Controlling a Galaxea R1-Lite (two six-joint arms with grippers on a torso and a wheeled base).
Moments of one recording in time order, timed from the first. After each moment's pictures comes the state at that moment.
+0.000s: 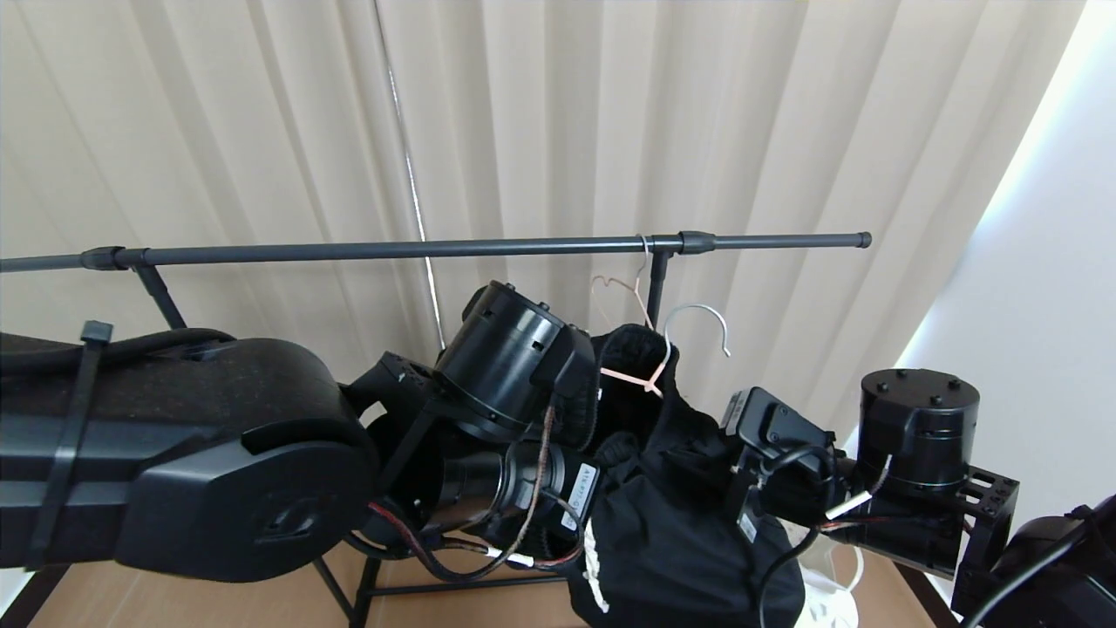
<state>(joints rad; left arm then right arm) -0.87 1.81 -1.18 0.18 0.19 -0.22 0.54 1.82 -0.47 -1.03 0.26 -0.47</state>
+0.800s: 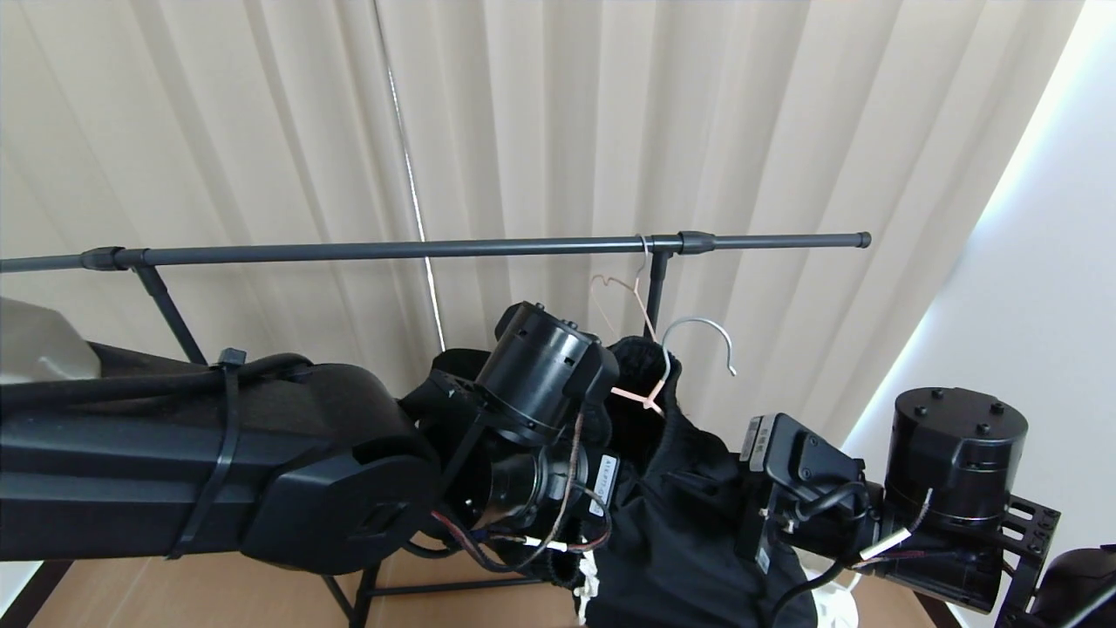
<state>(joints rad) -0.86 1.89 -1.19 0.05 0.20 -0.29 0.59 1.77 -0.39 -1.09 0.31 -0.48</state>
